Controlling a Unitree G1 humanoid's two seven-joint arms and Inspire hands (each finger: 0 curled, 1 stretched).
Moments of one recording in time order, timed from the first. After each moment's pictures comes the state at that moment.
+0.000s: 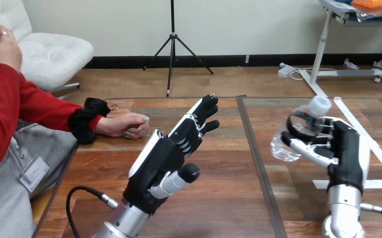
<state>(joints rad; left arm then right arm) -0.27 -0.02 0.05 0.90 -0.25 -1.09 -0.80 -0.37 -0.19 -0.14 0.99 -0.09 -0.59 -0.33</state>
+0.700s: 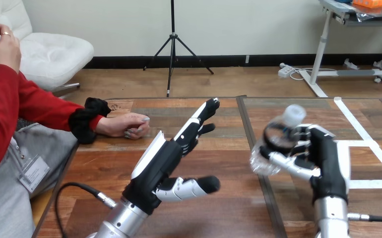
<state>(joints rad) -0.27 0.05 0.08 0.89 0.15 -1.17 -0.47 -0.20 -0.15 -0.07 0.73 -0.14 -0.51 -0.26</state>
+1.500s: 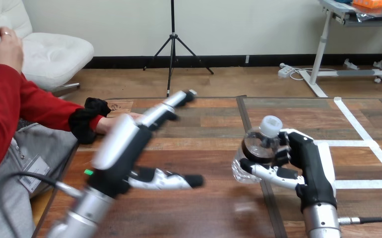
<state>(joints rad) -0.27 0.26 0.17 0.72 0.64 -1.19 0.07 -0.10 -0.12 -0.02 0.52 -0.23 -0.47 -0.22</state>
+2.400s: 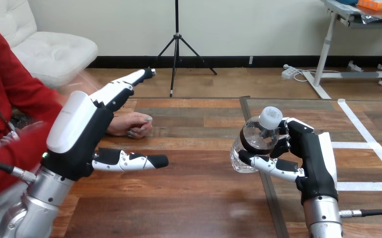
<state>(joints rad) -0.30 0.45 0.09 0.69 0.69 -1.14 0.28 -0.10 -0.13 -0.02 0.47 -0.24 -0.47 -0.22</state>
